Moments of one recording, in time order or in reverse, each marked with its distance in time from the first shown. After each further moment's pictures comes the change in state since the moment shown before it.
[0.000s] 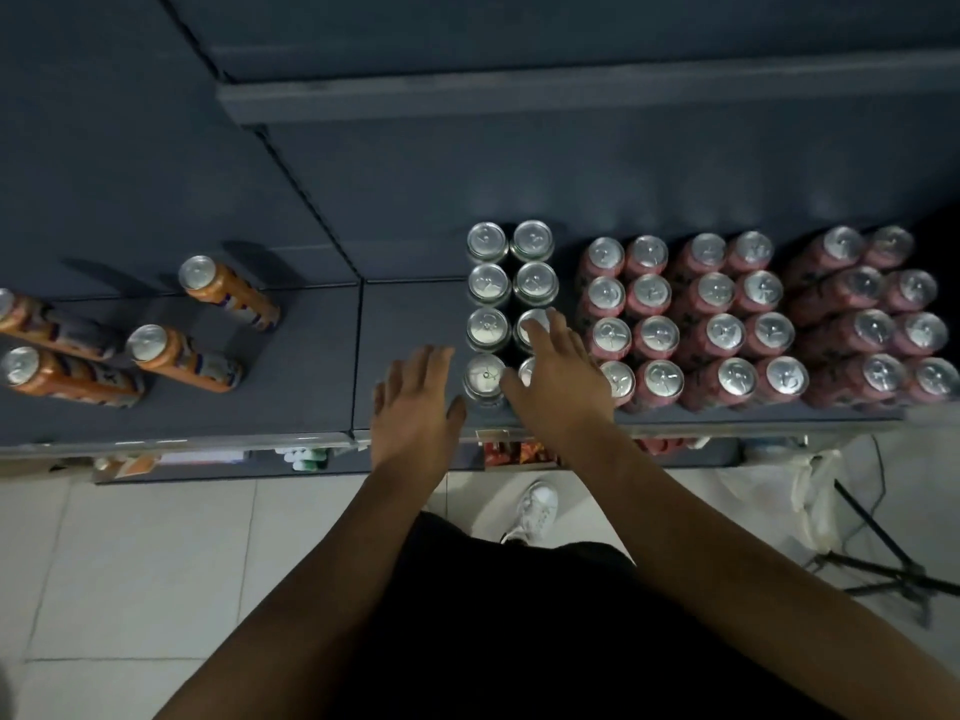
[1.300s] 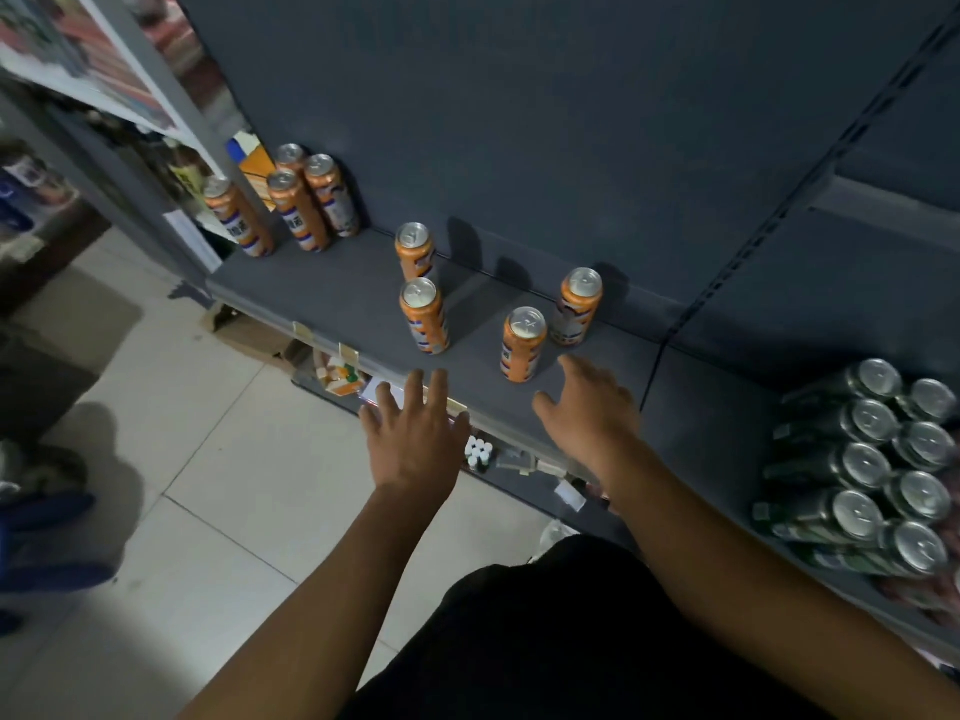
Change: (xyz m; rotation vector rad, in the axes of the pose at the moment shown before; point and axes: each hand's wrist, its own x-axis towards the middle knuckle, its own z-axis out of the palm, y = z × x) left_hand -0.100 -0.354 -0.135 0.159 0.025 -0.573; right_hand 0.013 -0.358 0.175 -0.268 -0.215 -0.266
